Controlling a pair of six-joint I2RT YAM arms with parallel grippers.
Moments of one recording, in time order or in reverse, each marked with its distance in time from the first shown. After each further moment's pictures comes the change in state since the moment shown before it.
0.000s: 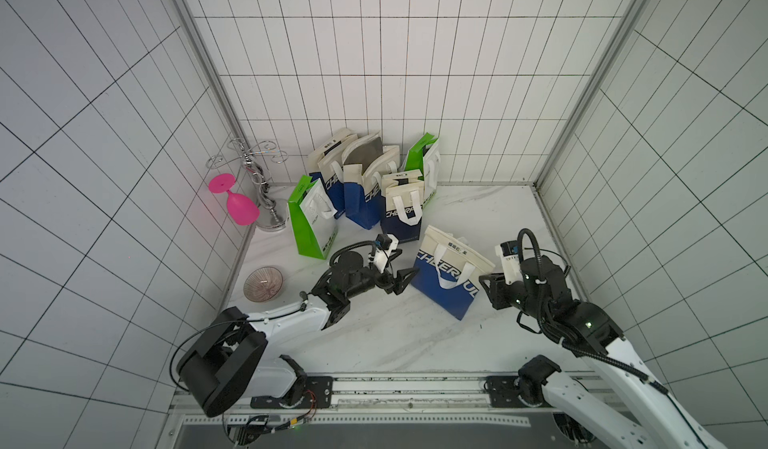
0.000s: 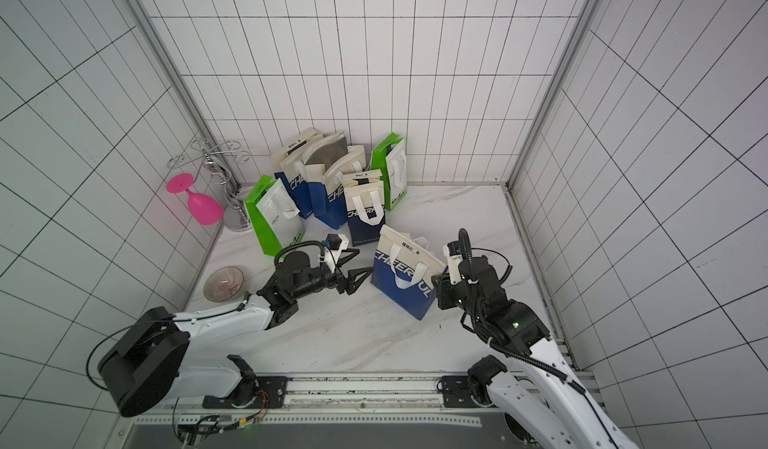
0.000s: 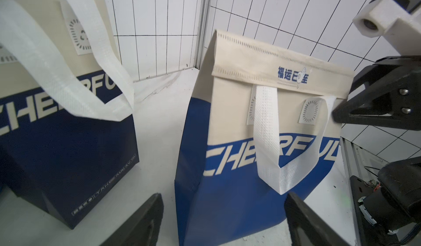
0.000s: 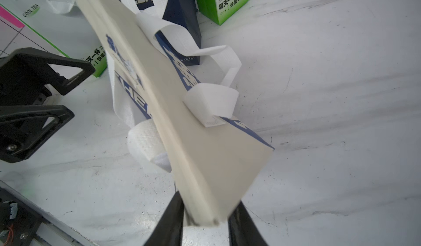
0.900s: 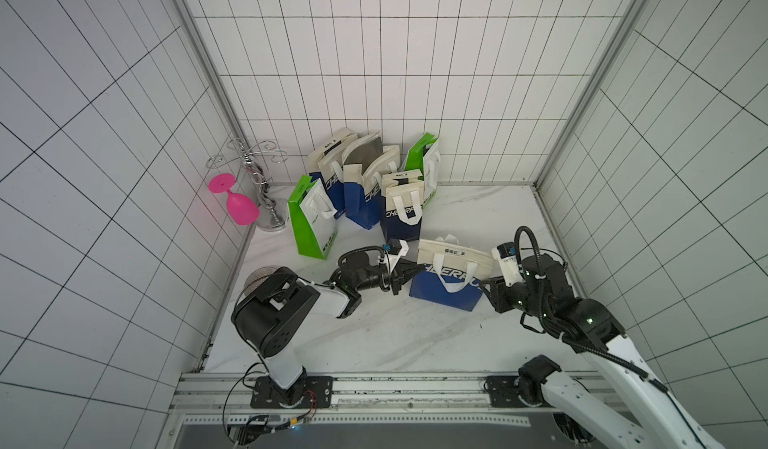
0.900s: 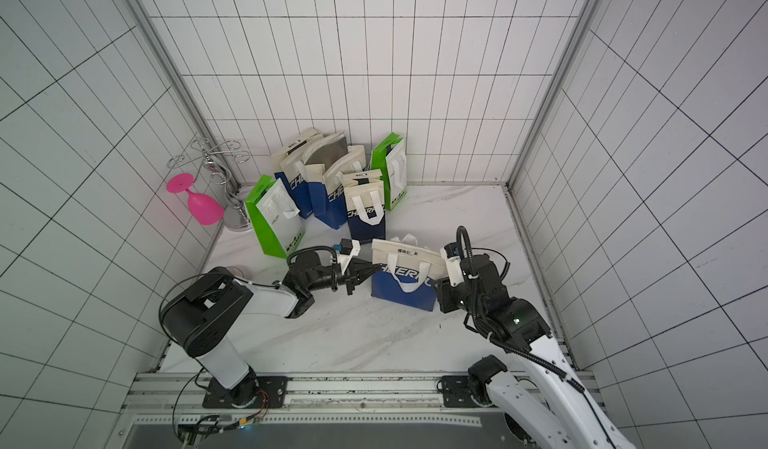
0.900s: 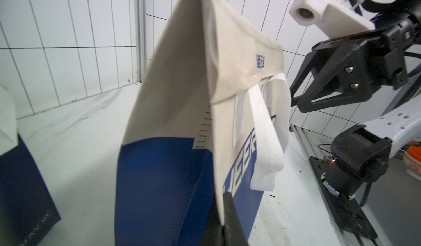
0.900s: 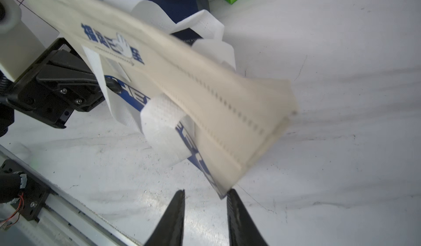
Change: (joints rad) left arm 0.024 0.332 -0.007 0.484 0.308 -0.050; right arm -0.048 -0.019 0.060 -0.129 -0.143 -0.086
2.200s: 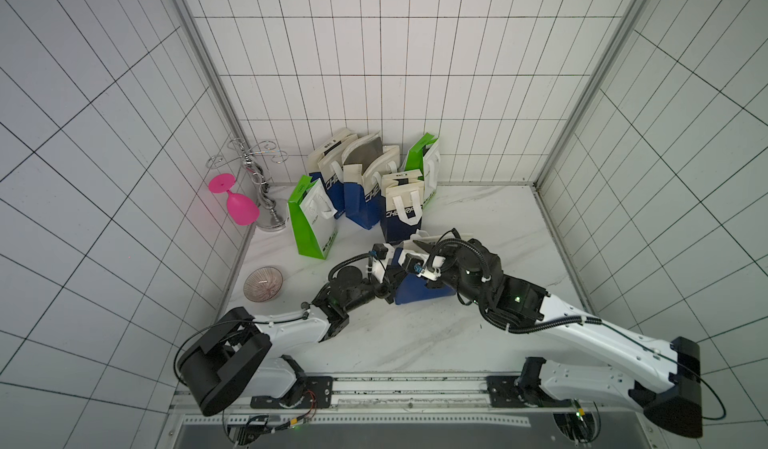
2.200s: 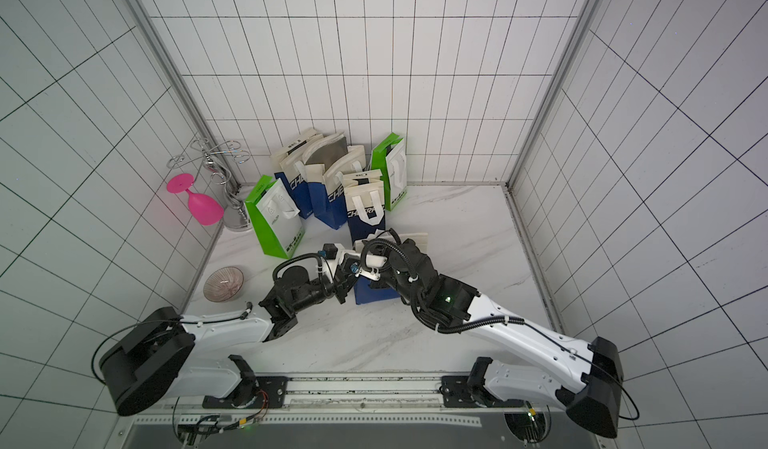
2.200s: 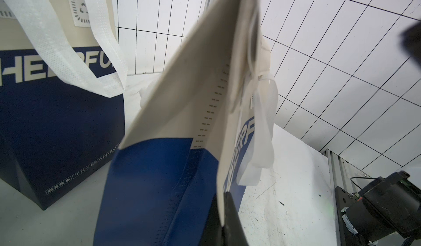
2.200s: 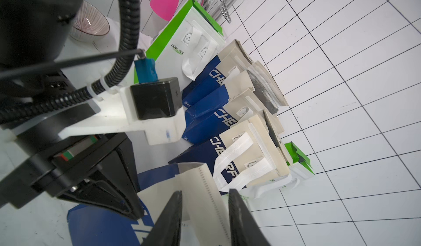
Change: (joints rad) left arm -0.101 -0.374 -0.139 -0.333 -0.411 -0.102; right arm 0.538 0.427 0.095 0.781 0.339 -0.984
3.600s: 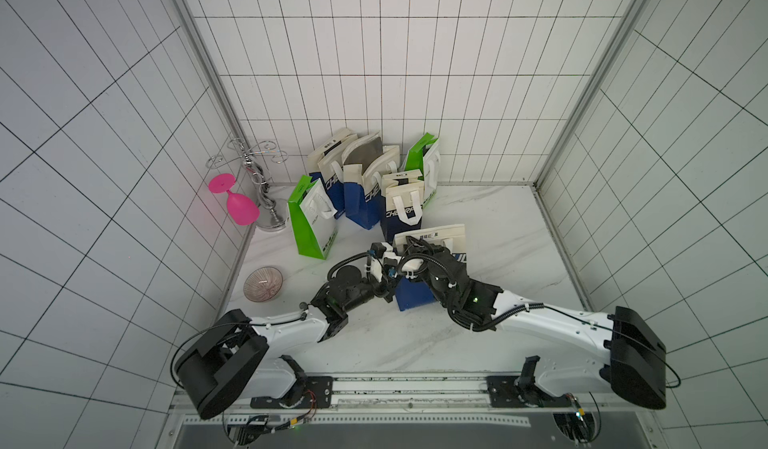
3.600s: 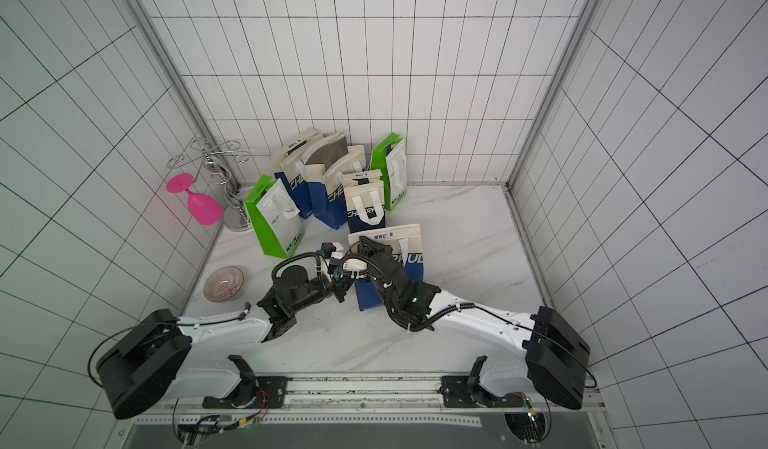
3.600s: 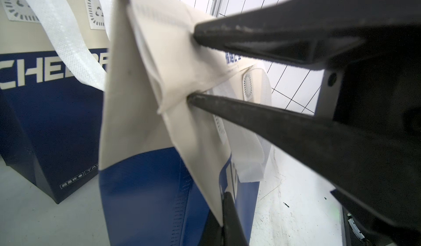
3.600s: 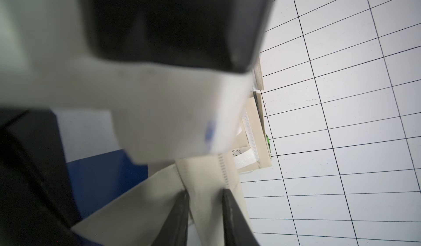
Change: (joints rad) left arm 0.005 -0.015 0.000 -0.021 -0.023 0.000; right arm 0.013 0.215 -0.099 0.374 0.309 -0.253
